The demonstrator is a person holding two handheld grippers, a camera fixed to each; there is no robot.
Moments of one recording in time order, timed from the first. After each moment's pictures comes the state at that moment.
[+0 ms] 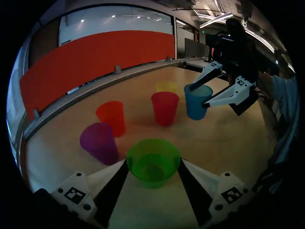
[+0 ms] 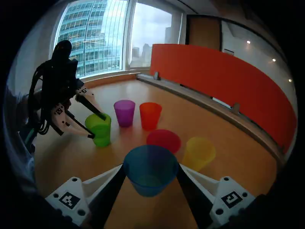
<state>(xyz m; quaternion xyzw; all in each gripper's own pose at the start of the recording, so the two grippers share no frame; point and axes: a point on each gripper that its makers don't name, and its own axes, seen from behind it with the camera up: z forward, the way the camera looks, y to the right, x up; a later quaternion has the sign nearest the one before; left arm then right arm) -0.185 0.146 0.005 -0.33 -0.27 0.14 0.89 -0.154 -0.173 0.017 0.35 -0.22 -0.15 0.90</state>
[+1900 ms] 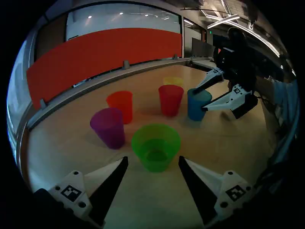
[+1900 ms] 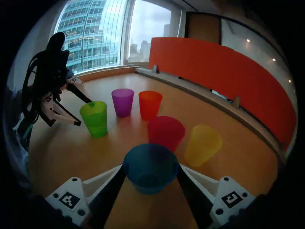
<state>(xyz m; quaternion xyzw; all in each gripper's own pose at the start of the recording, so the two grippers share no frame) -0.190 0.118 -0.014 -0.30 -0.29 0.13 0.90 -0.190 -0.171 0.017 0.34 -0.23 -0.16 0.90</state>
